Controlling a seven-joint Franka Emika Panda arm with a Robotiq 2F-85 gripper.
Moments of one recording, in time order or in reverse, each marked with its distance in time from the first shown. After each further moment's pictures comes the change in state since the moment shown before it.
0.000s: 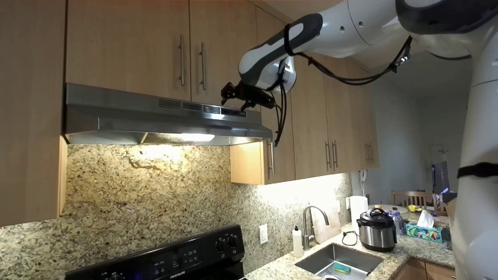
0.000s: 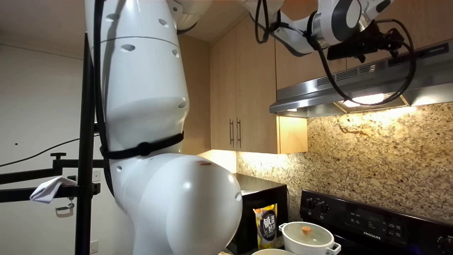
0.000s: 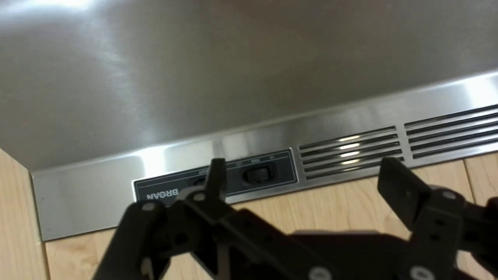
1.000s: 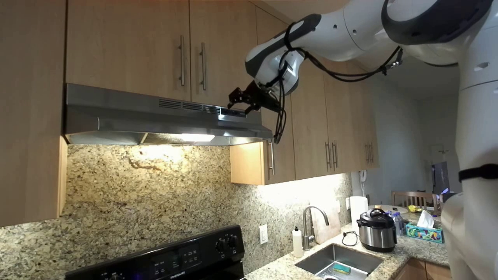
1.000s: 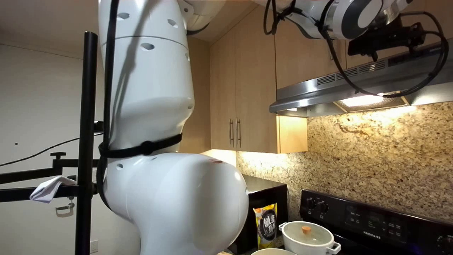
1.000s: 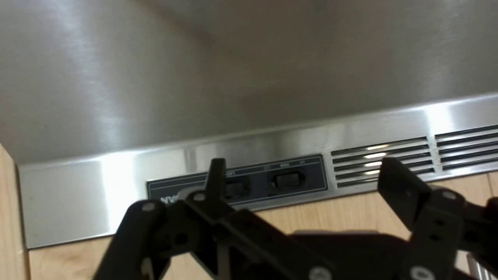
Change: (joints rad) arm 0.165 0.054 -0.215 0.089 0.336 -0.093 -0.449
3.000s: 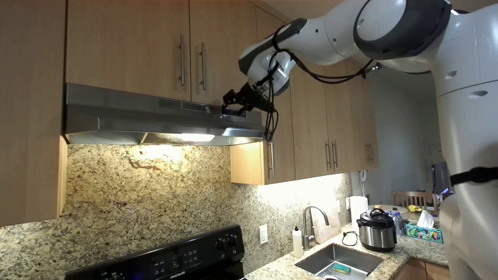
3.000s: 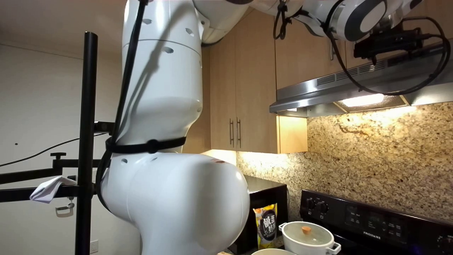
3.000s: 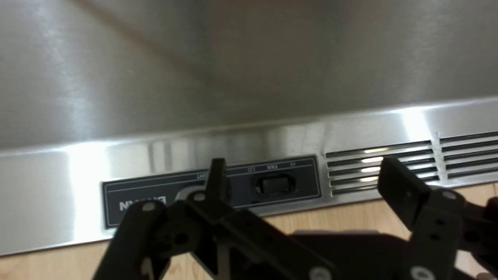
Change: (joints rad) arm 0.036 0.125 -0.059 0.155 0.154 -0.090 -0.158
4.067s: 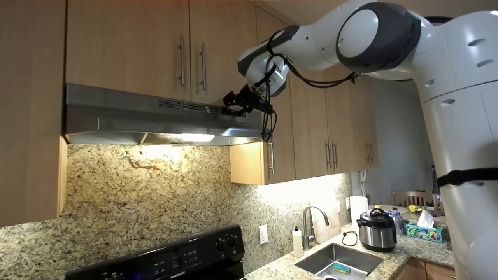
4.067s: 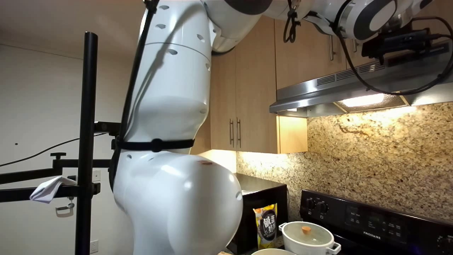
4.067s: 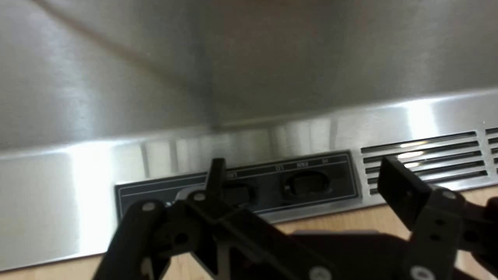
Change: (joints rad) arm -0.206 0.094 0.156 0.122 0.050 -0.068 0.001
